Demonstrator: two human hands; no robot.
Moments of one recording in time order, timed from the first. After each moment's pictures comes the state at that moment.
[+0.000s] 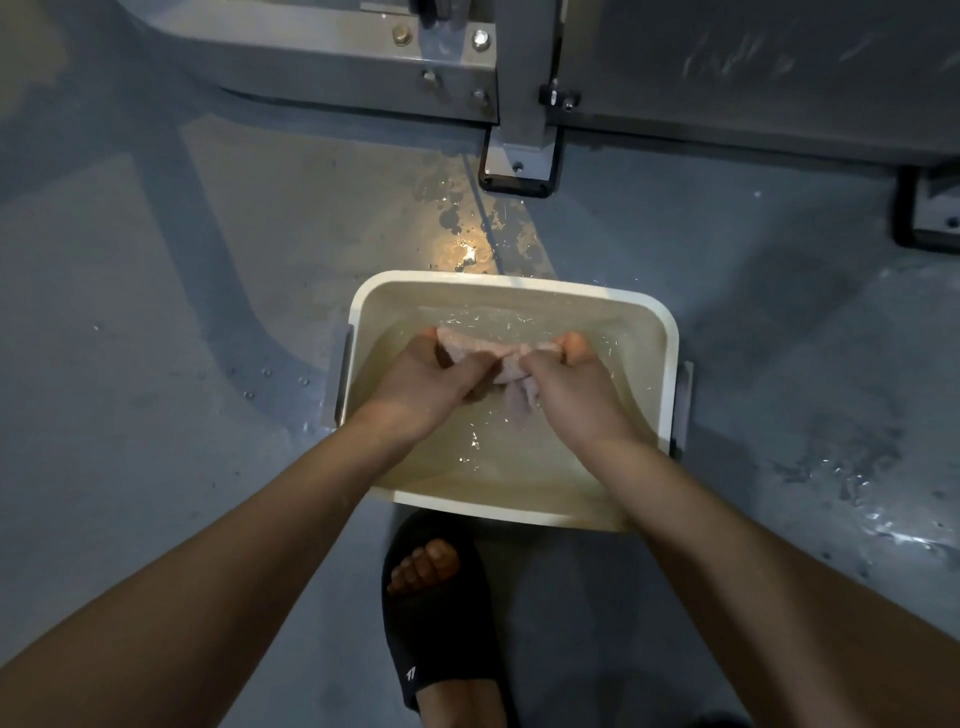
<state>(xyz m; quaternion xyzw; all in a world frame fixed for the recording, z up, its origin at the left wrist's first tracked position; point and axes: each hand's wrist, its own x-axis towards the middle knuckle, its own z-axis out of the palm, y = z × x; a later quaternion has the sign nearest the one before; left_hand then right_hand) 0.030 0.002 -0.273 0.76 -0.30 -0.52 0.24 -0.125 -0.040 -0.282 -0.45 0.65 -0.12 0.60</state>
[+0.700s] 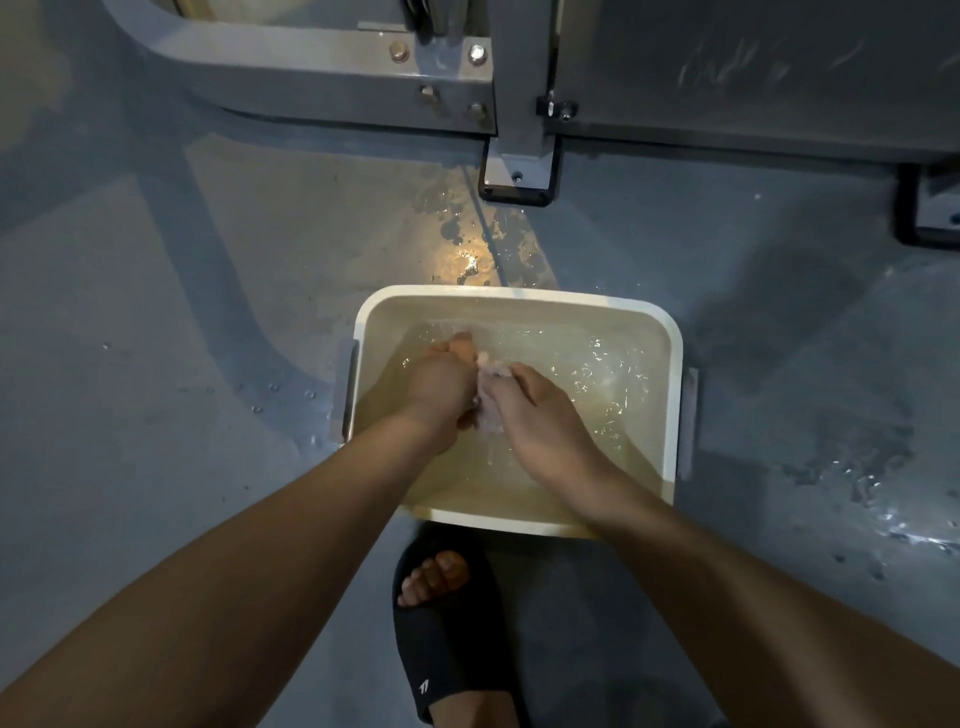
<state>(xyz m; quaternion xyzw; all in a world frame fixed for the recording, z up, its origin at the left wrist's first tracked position) 0.017 -0.022 -0.301 0.80 -0.10 -0.54 0.26 -0.101 -0.013 -0.297 -0.52 0.58 -0.10 0.62</state>
